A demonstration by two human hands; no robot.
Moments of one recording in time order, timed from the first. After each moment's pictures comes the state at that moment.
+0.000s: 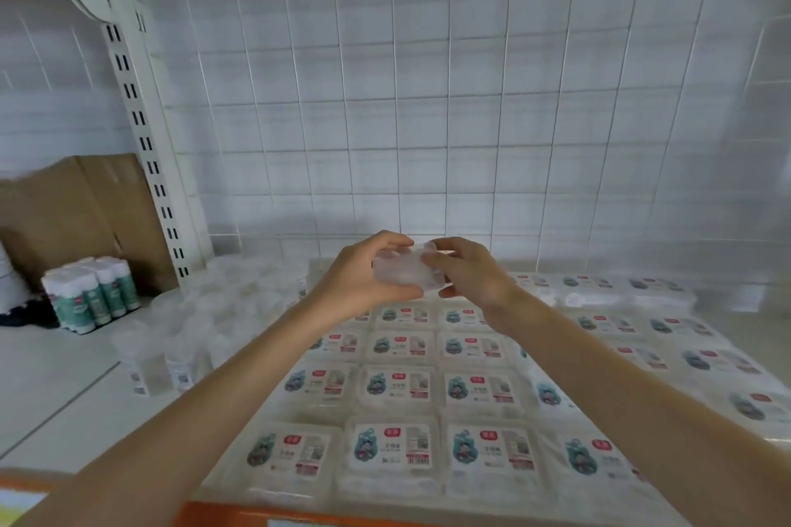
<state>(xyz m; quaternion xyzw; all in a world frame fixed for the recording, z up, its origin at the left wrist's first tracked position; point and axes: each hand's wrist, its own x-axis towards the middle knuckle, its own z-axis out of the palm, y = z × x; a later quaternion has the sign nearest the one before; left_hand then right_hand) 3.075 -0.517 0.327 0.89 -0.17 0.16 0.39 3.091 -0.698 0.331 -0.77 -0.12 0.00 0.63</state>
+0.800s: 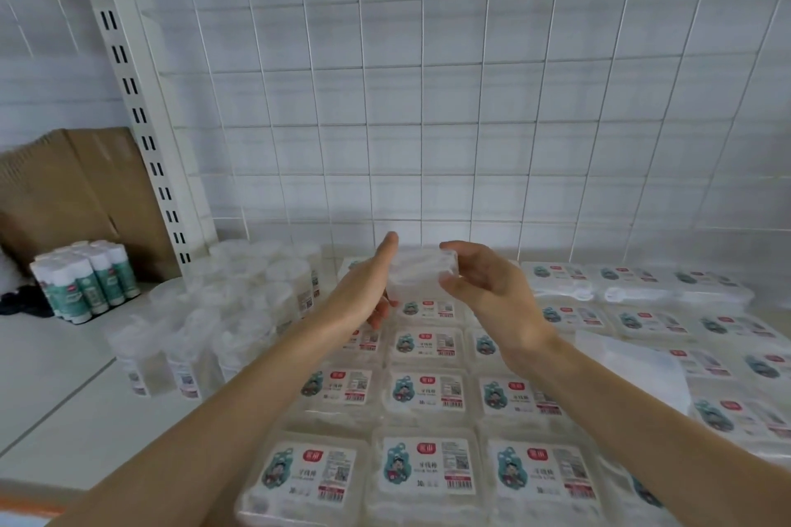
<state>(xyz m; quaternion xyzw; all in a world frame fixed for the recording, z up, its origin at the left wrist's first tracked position) 3.080 -0.508 0.308 0.84 0.03 -0.02 0.54 3.072 -0.683 0.295 -0.70 -0.18 -0.08 0.69</state>
